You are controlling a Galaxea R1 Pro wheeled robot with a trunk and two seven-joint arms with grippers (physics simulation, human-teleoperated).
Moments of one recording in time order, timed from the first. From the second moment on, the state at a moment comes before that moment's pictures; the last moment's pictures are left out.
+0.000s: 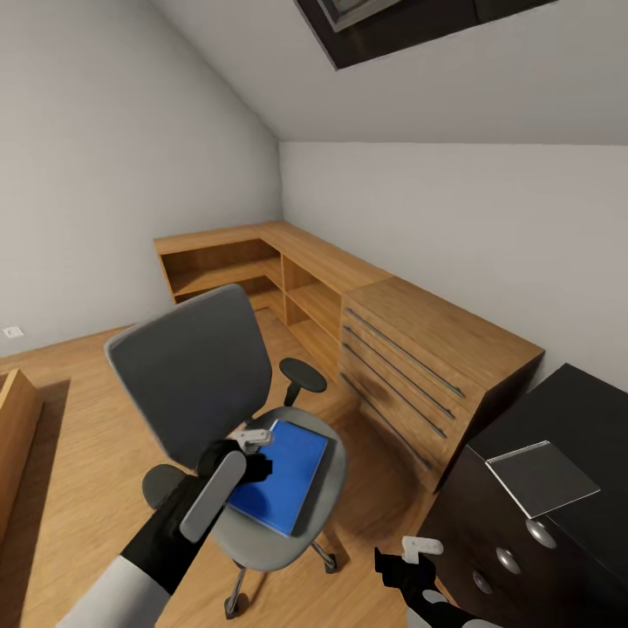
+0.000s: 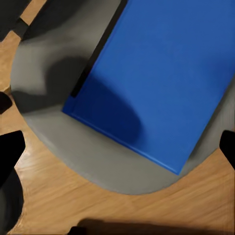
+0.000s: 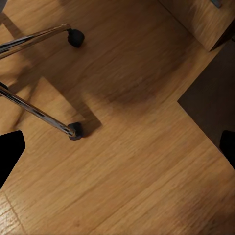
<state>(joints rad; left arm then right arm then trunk) -0.57 -0.01 -0.42 -1.21 0.87 0.89 0.84 -0.59 0.09 0.55 0.01 -0.62 -0.33 -0.08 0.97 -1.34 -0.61</state>
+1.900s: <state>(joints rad) -0.83 -0.09 -0.30 -0.78 0.73 0.81 0.73 -0.58 0.05 0.55 0.01 -0.62 -0.43 0.11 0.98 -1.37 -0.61</state>
